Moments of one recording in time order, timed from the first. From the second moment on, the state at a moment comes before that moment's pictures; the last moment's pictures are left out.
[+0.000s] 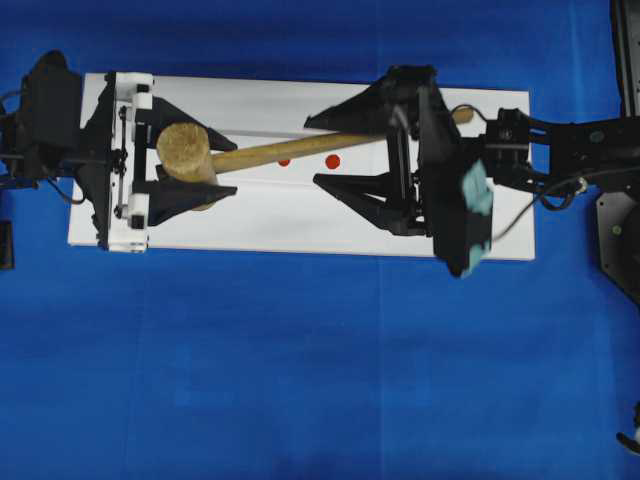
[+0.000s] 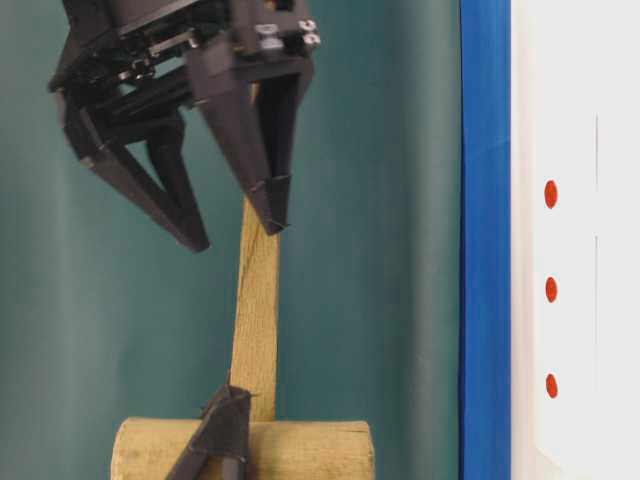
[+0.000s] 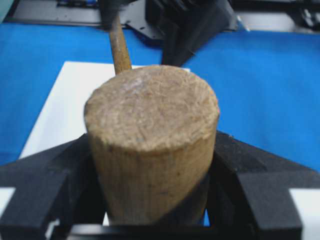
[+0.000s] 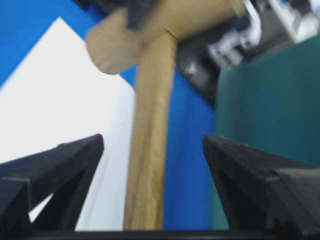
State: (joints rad) left arm 0.02 -0.40 0.96 -0.01 -0.40 0.07; right arm -0.03 -0.24 0.72 0.43 -0.29 -0.97
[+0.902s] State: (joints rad) left arm -0.01 -0.40 0.96 -0.01 -0.40 0.23; right arm -0.05 -0.26 0.72 0.74 -0.09 -0.86
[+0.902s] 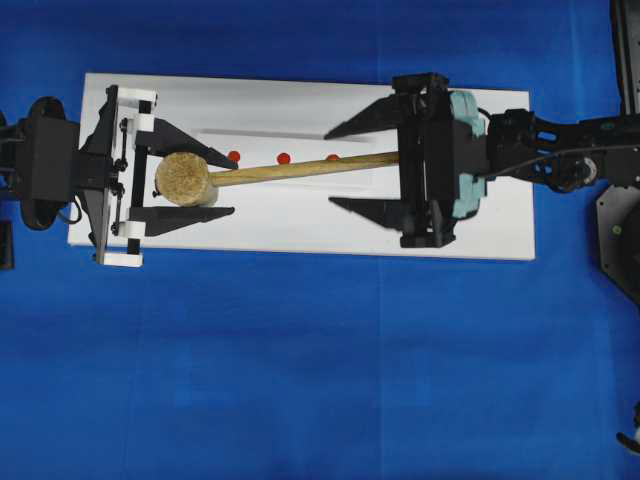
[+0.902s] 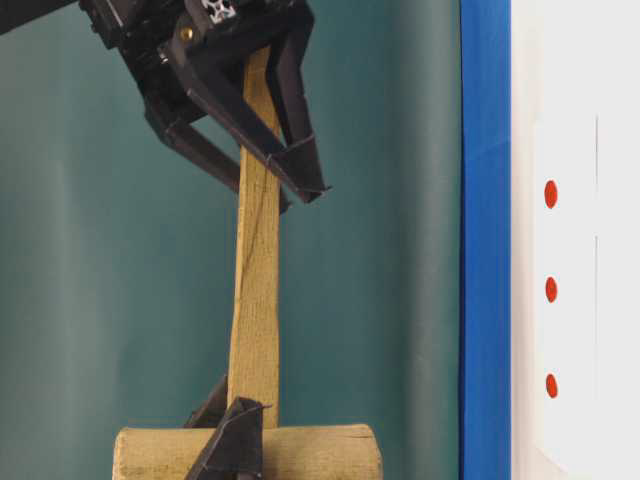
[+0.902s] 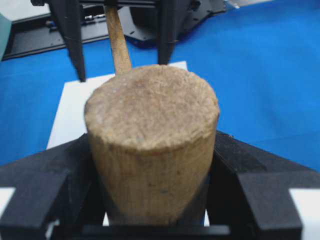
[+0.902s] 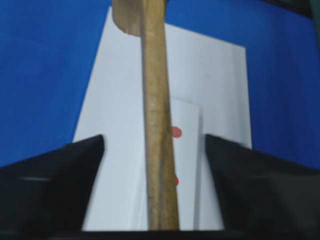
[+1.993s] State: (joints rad) left arm 0.00 -0.40 0.96 -0.01 -0.40 0.18; right arm -0.05 -0.26 0.72 0.75 -0.06 -0.83
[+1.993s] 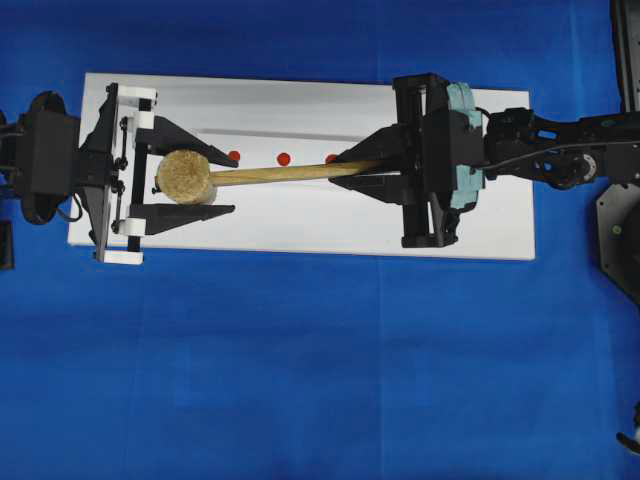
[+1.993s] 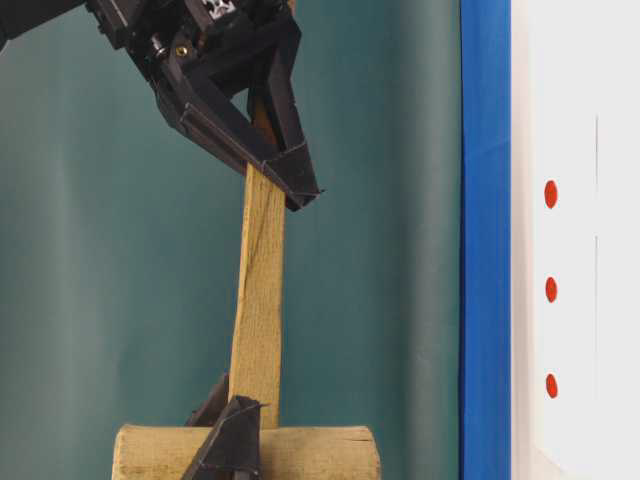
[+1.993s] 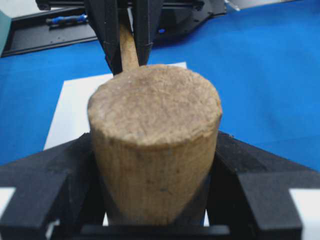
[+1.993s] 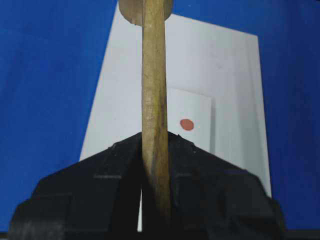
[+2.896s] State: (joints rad) left arm 0.04 -0.63 1.11 -0.02 -0.26 0.11; right arm -0.06 -0.34 0.80 0.83 -0.05 -0.82
